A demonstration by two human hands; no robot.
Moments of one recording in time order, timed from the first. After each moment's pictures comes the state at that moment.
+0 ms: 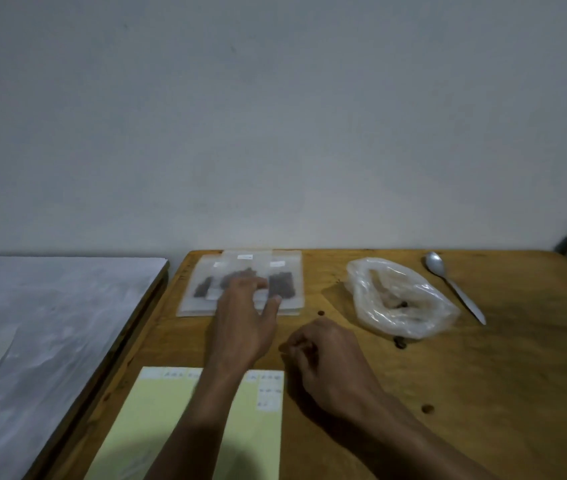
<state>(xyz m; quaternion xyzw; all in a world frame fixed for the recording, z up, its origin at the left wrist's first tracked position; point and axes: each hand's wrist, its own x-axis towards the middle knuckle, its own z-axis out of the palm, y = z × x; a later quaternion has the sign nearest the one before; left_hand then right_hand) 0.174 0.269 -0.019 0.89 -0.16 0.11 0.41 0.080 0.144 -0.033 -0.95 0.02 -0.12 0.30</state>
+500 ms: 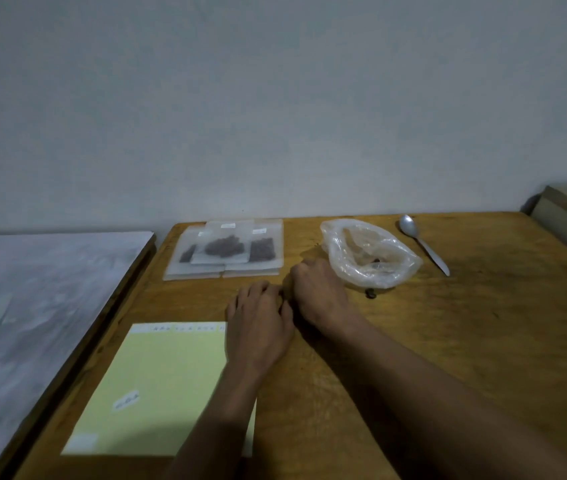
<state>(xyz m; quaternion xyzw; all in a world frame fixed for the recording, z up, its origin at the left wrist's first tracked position) 0.115 0.243 -0.069 0.94 -0.21 0.10 0.24 0.106 0.118 -0.034 -0.98 0.02 -0.14 0.10</state>
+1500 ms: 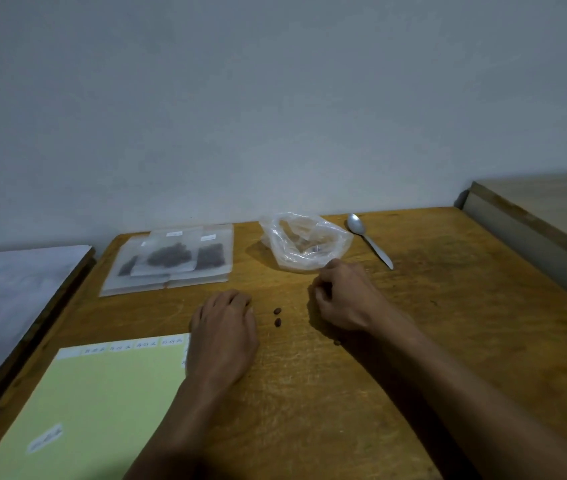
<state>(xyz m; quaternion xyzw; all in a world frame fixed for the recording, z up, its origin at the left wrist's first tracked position) 0.106 0.226 -0.077 0.93 -0.26 0.09 0.25 0.041 0.016 -0.038 -0.97 0.09 -0.14 0.19</state>
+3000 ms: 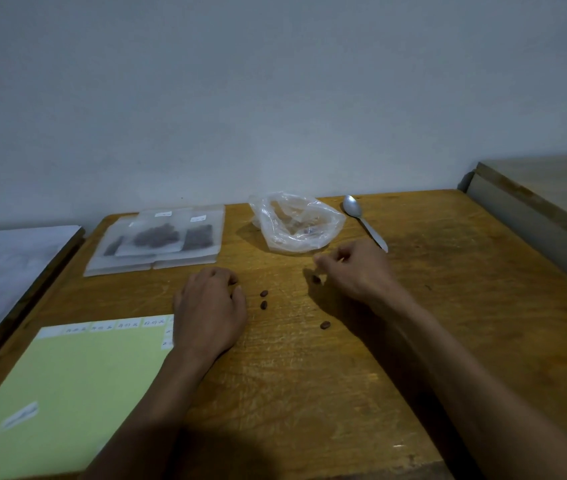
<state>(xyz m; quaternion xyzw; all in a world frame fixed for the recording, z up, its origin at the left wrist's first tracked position) 0.109 0.213 -0.071 0.94 -0.21 0.11 0.24 0.027 0.004 -0.025 -0.85 0.28 -0.10 0.43</state>
